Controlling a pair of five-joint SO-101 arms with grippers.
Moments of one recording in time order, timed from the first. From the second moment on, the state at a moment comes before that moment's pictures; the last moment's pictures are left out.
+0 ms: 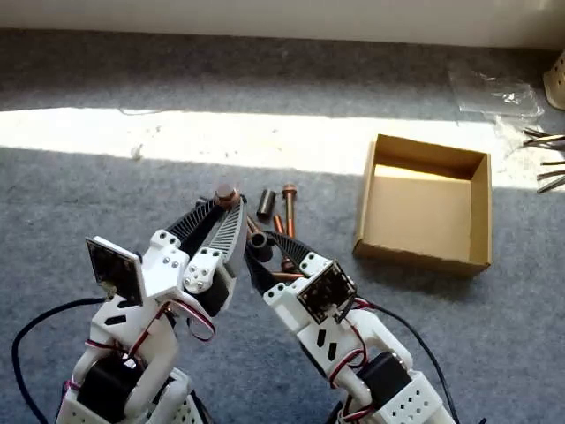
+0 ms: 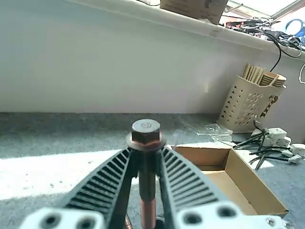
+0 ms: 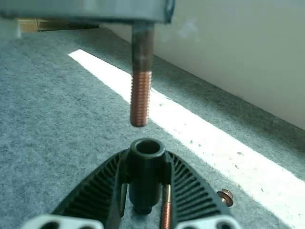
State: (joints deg) left arm 23.1 -103.6 73.7 38.9 19.1; right arm -43.3 -102.0 95.7 21.2 11.7
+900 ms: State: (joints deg) left arm 26.2 -103.6 78.8 32.0 22.5; right arm -43.3 -102.0 95.7 21.2 11.7
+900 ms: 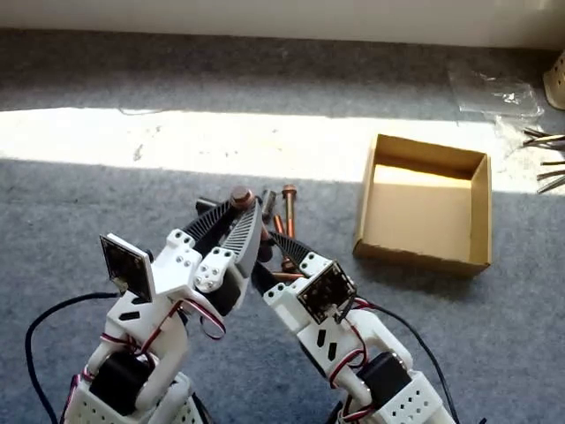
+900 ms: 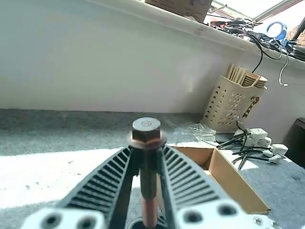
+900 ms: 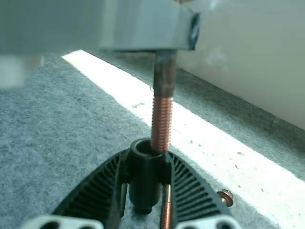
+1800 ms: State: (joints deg) left arm 24.9 -103.6 78.8 38.8 22.9; right arm -43.5 -101.9 95.7 21.2 11.8
